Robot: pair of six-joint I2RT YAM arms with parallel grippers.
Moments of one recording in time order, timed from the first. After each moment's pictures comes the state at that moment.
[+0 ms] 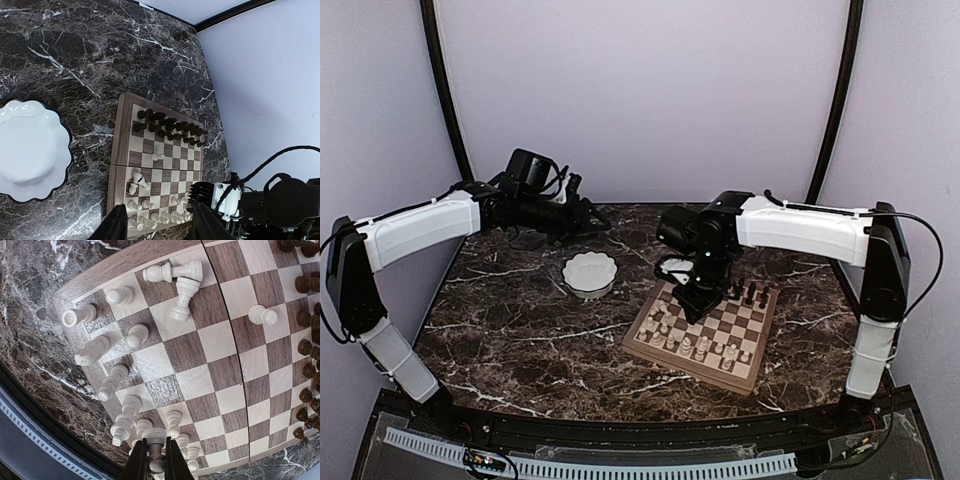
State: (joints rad) left arm -0.56 1.60 1.36 -0.41 0.43 -0.72; right arm 0.92 1.88 1.61 -1.21 -0.08 0.15
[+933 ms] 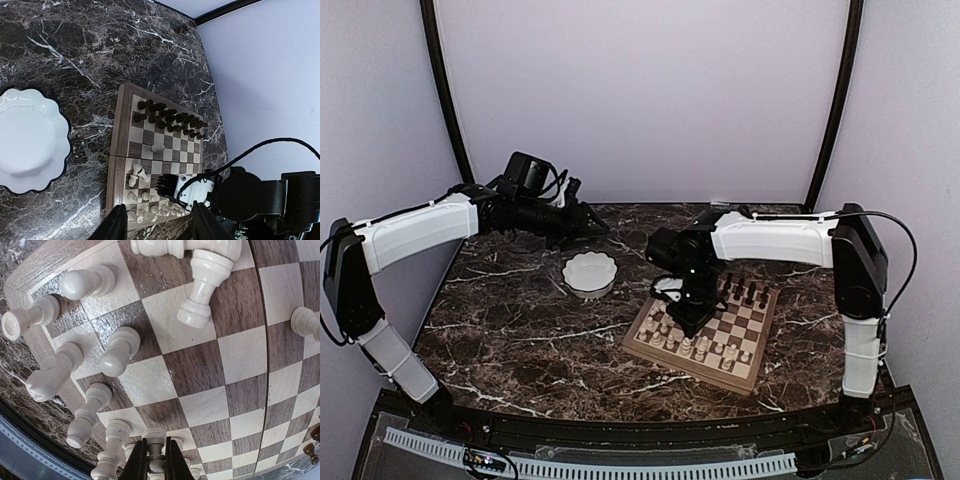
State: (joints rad) left arm -0.56 1.58 1.32 -0.42 0.46 -0.72; right arm 0.94 2.01 1.62 -1.21 -0.08 0.12
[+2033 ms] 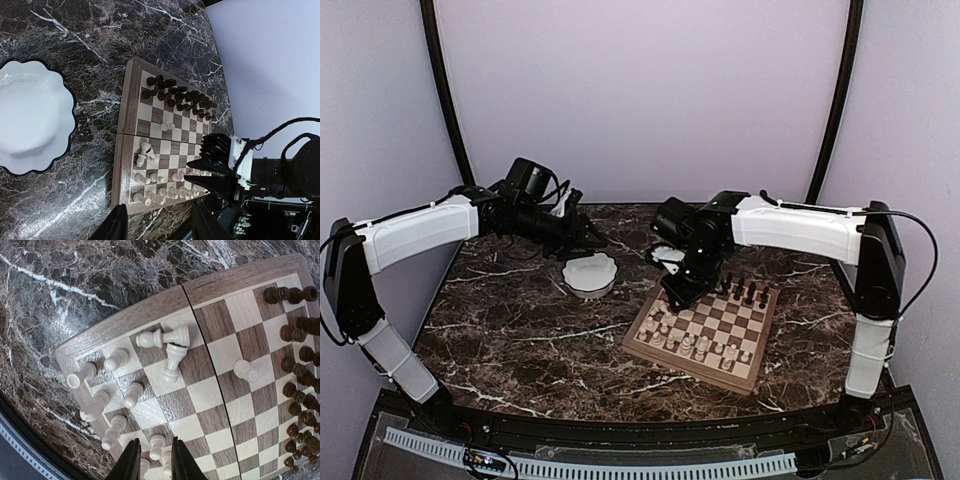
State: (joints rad) left arm -0.56 1.58 1.30 -0.50 0.50 -0.68; right arm 0.91 1.91 1.63 -1.07 -0.06 0.16
